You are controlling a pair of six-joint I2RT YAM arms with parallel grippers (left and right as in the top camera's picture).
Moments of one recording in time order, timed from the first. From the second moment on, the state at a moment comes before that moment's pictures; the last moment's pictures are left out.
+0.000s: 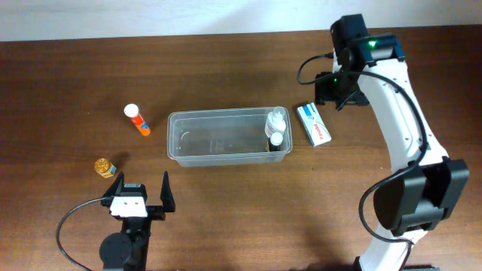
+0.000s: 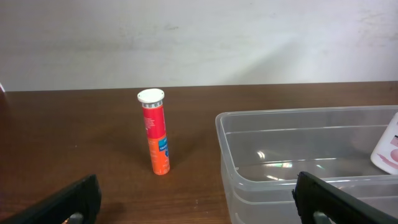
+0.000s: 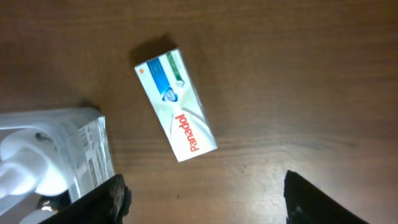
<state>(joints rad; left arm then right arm) -0.03 0.01 0.02 -0.08 0.00 0.00 0.12 1.95 1.88 -1.28 0.07 0.19</state>
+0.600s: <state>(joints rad) -0.03 0.01 0.02 -0.08 0.01 0.00 0.12 2.02 1.66 -1.06 0.01 0.04</state>
